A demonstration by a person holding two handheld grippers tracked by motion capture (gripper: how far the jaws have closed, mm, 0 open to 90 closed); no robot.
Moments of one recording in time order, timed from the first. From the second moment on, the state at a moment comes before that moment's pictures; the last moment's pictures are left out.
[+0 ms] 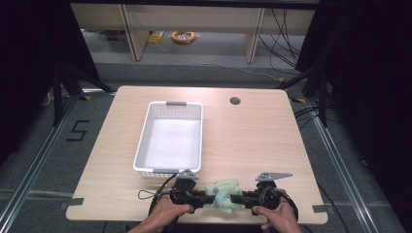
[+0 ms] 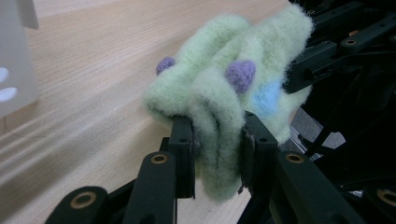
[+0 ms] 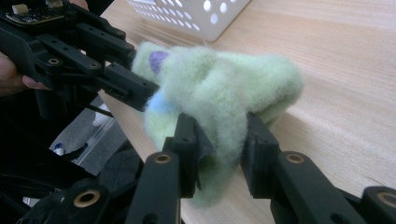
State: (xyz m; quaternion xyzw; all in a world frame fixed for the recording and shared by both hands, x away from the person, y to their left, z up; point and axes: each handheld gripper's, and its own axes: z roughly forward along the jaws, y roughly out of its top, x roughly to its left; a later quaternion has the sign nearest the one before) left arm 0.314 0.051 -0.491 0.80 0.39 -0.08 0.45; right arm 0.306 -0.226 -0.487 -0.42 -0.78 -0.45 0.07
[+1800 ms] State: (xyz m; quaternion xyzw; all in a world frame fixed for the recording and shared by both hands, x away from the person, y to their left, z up) left arm 0.316 0.115 -0.421 0.79 0.40 -0.02 0.47; right arm 0.335 -0.163 -0.411 -0.34 -0.82 -0.46 0.06
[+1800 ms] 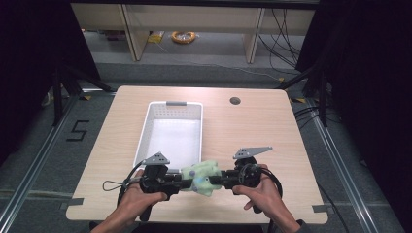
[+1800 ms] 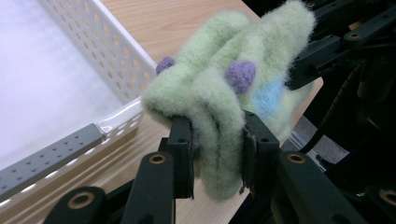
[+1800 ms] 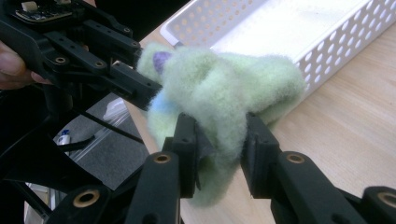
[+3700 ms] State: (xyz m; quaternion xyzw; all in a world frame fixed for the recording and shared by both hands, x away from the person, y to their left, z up) left arm 0.385 0.181 -0.411 0.76 0.48 0.01 0.44; right arm 0.422 -0.080 -0.399 -0.35 -0.83 -0.42 0.07
